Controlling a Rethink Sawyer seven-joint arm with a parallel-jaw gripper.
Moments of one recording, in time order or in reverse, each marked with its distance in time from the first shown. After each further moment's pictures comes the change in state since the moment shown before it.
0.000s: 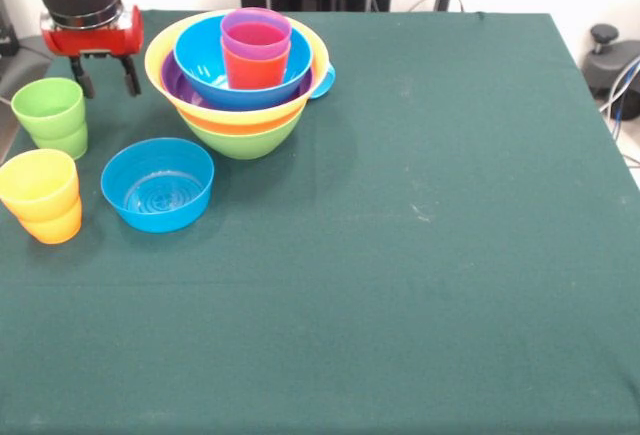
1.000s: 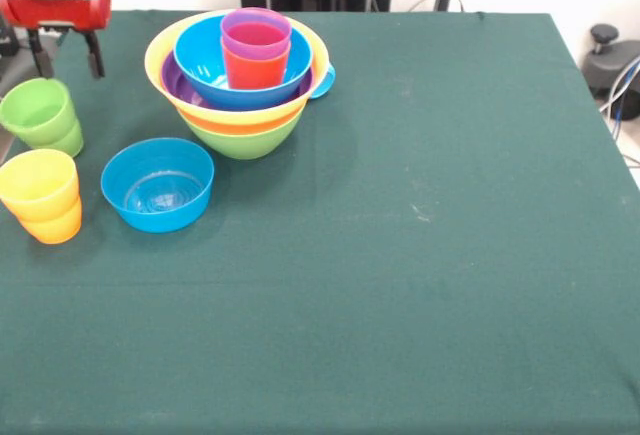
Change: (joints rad) arm 0.000 -0.117 0.039 0.001 0.013 0.031 0.000
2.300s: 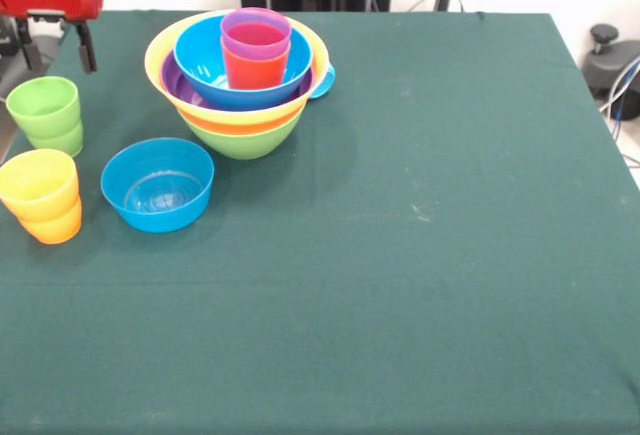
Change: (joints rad) arm 0.001 -0.028 0.024 0.000 0.013 0.007 0.000
